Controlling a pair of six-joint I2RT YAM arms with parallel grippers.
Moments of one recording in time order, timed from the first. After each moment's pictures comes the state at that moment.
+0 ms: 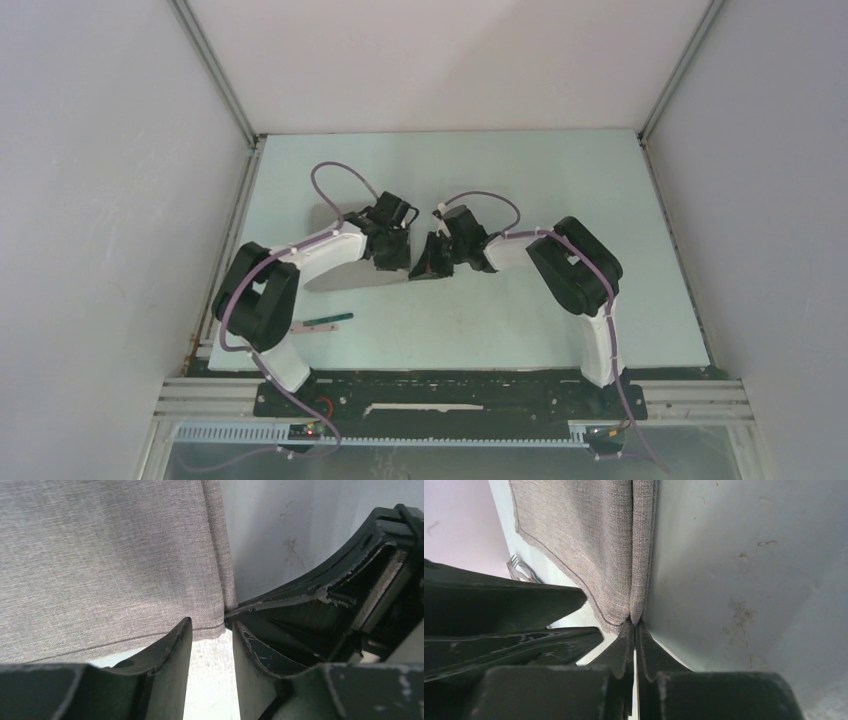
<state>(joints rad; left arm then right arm) -0.55 1.66 1.06 -0.50 -0.03 -0.54 0.68 2.07 1.14 0.18 -0.52 0.86</state>
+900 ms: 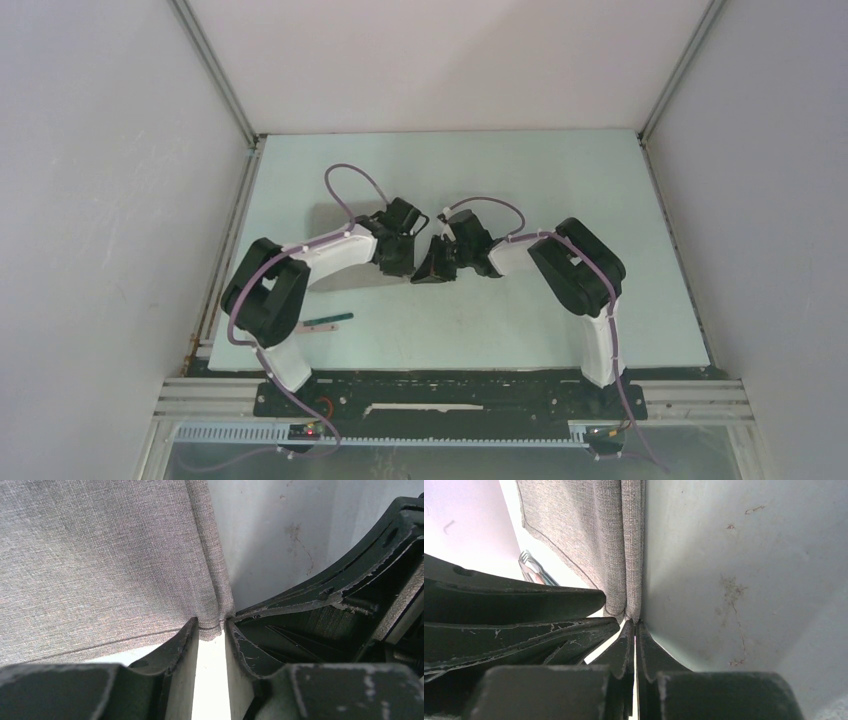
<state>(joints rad) -0.61 1.72 1.08 -0.52 -0.08 -0.53 0.67 2.06 1.06 0.28 -0.55 0.92</state>
